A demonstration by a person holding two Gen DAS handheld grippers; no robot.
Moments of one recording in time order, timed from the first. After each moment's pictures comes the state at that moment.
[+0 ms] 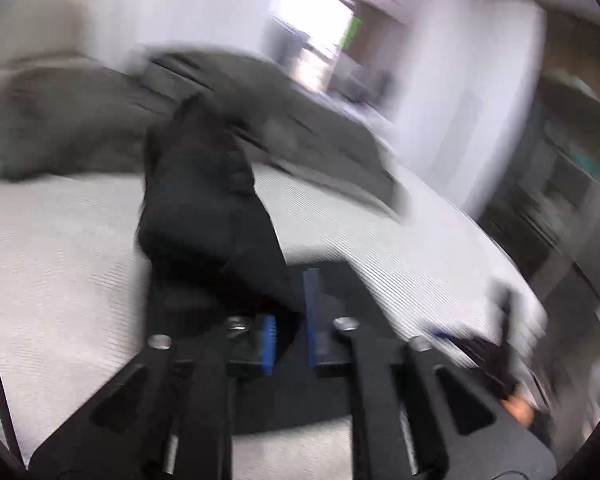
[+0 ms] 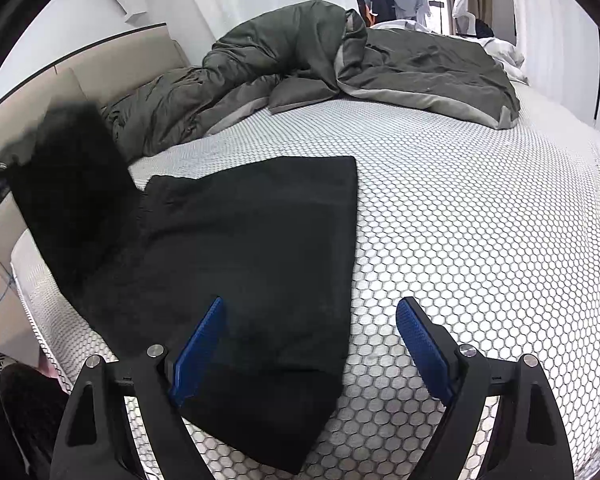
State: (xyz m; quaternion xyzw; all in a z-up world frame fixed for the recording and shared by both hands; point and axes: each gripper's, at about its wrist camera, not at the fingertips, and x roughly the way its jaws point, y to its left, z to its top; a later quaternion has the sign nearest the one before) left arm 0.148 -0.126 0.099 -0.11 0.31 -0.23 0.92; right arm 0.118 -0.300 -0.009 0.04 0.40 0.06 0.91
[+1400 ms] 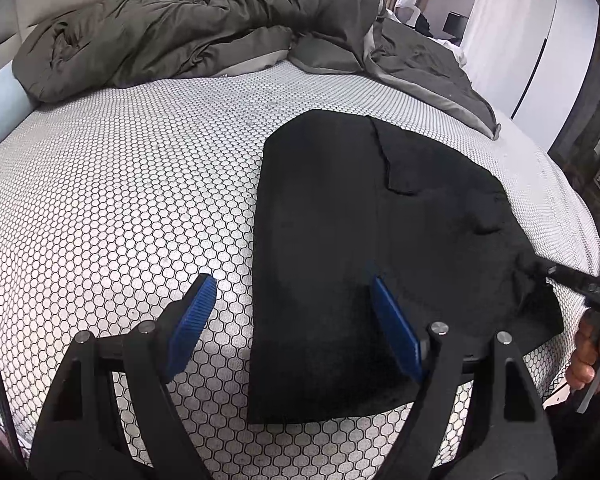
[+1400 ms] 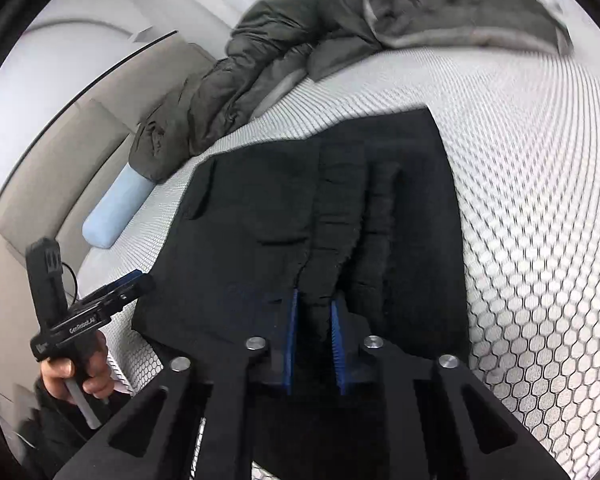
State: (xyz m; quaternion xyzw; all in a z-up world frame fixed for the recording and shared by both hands) left arm 0.172 -0.055 -0.034 -0.07 0.41 -0.06 0.91; right arm 0.145 -0.280 -0.022 0.15 0.43 0.17 0.87
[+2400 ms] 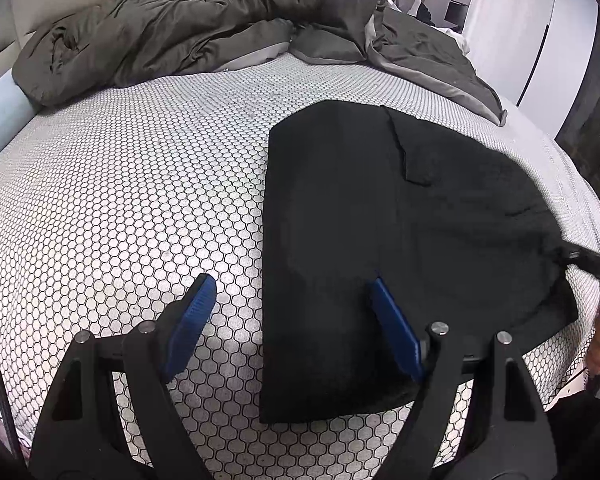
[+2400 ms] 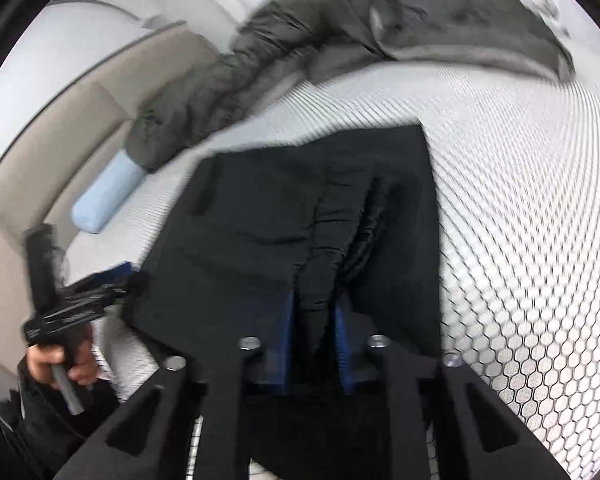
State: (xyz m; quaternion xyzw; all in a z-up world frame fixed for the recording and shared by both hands) left arm 0.173 -0.060 -0.040 -0.05 0.42 -0.05 0.91; right arm 0.139 -0.289 -0.011 0.12 0.43 0.17 0.88
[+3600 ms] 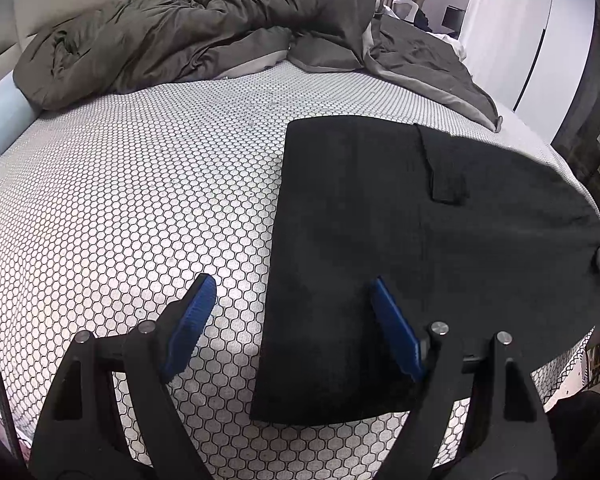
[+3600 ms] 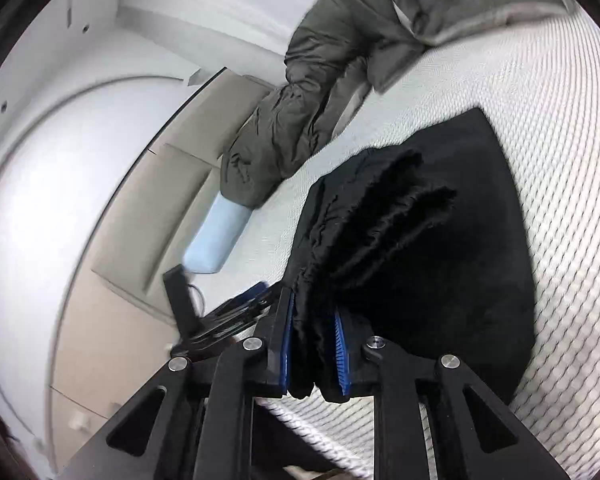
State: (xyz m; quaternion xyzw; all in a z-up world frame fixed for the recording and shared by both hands) left arm 0.168 -0.056 -0.034 -0.05 0.41 -0.06 0.91; right arm 0.115 -0.301 0.011 0.32 0.42 0.29 0.80
